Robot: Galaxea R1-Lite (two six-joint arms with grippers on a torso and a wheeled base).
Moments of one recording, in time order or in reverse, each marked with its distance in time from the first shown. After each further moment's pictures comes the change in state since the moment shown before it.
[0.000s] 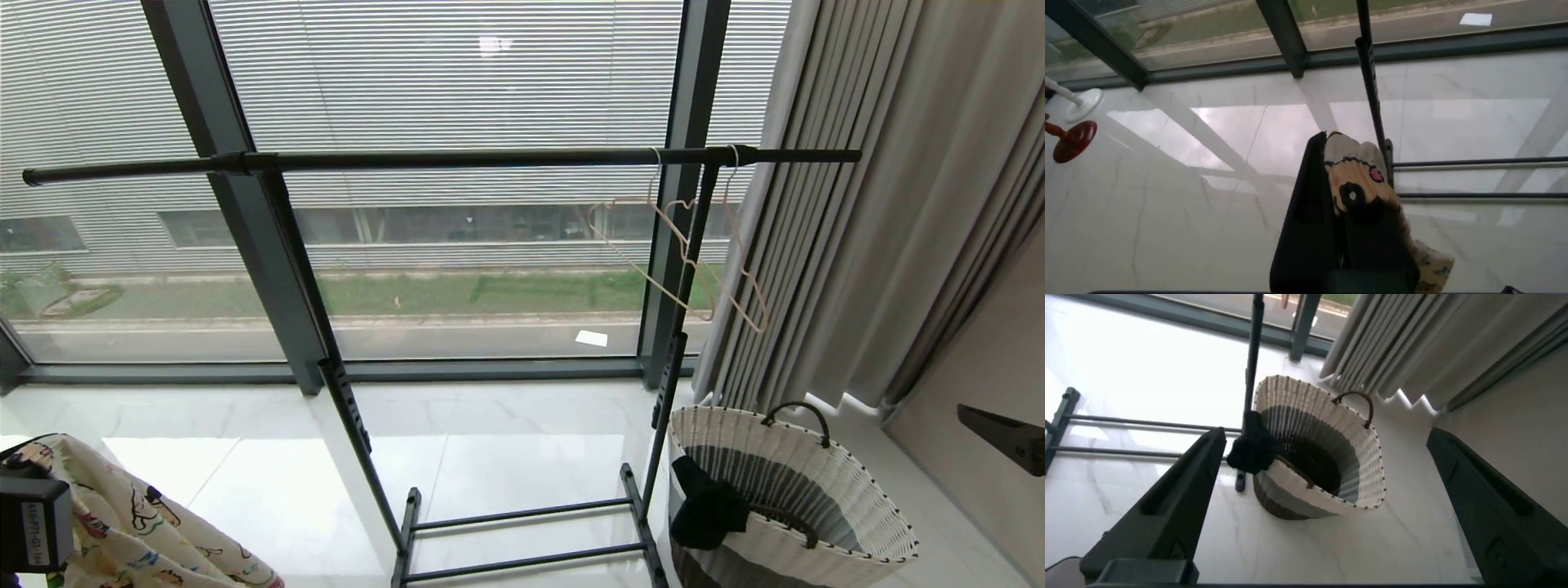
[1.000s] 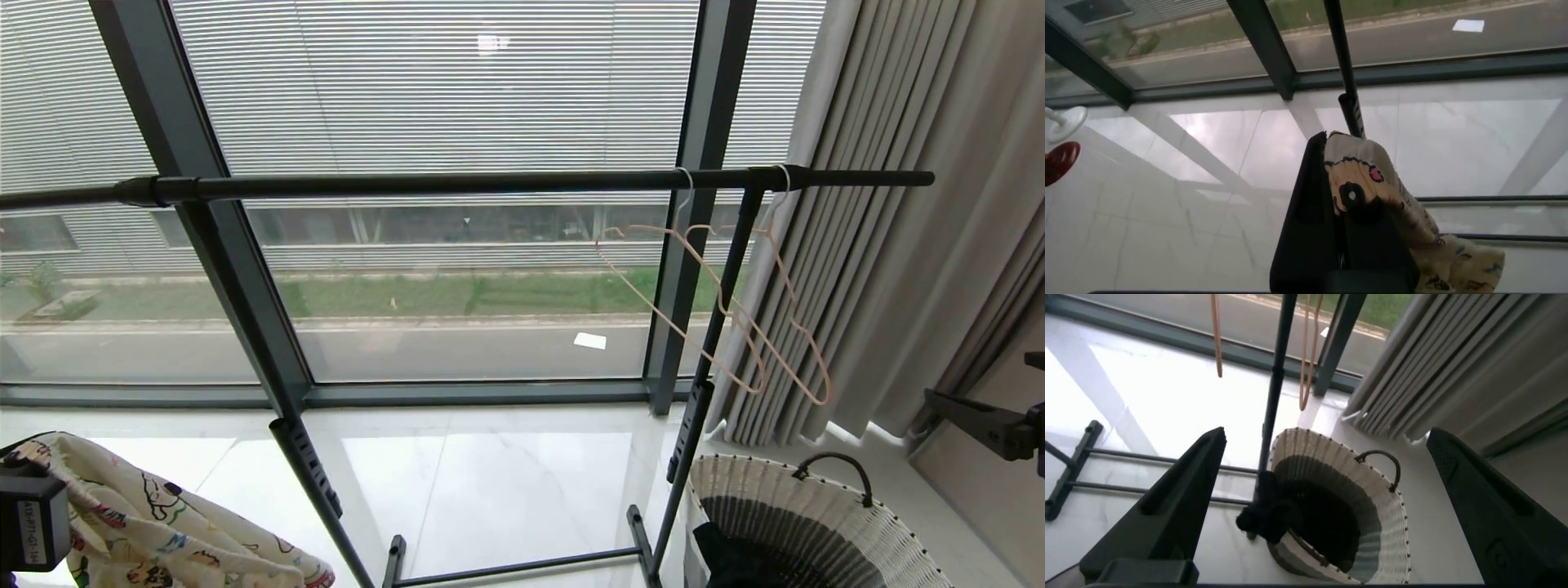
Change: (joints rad) left arm -0.005 -0.004 -0.005 0.001 -0.002 0.000; right arm 0.000 0.044 -0.001 -0.075 0.110 -0.001
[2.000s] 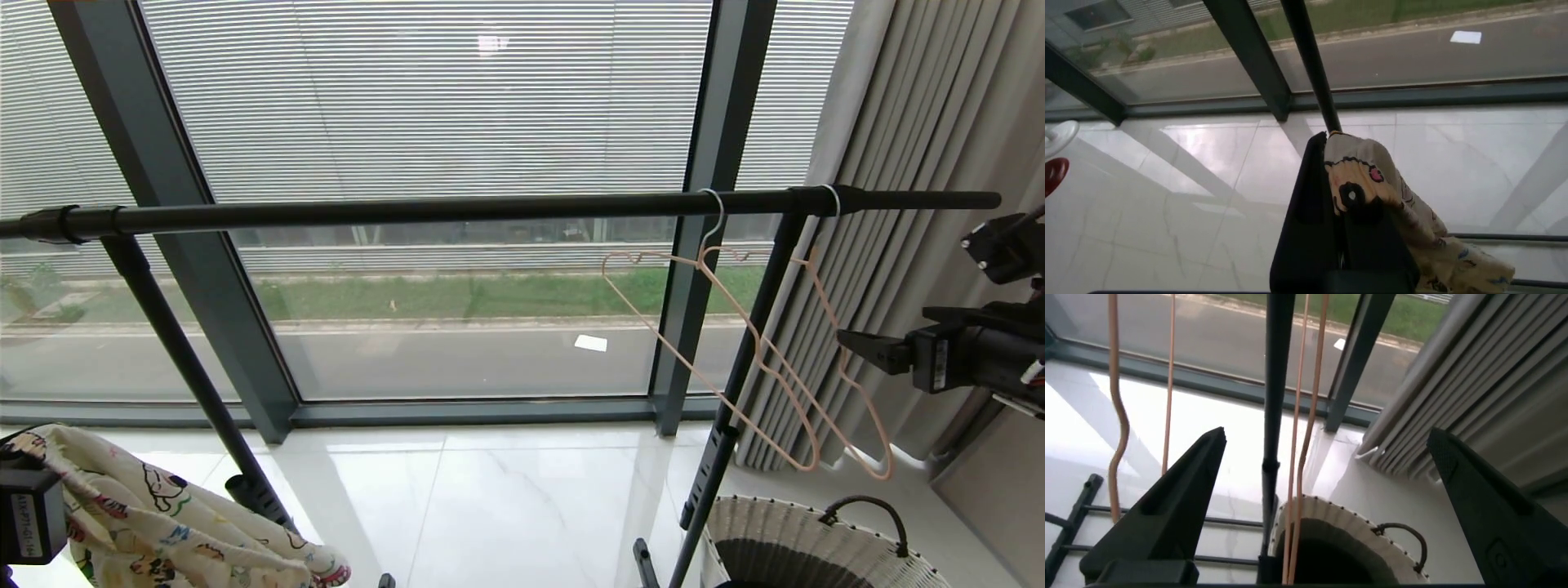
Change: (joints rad) left arm -0.004 -0.003 -0.008 -0.015 0.000 0.000; right arm -0.030 0.365 -0.094 -0.291 0.063 0.054
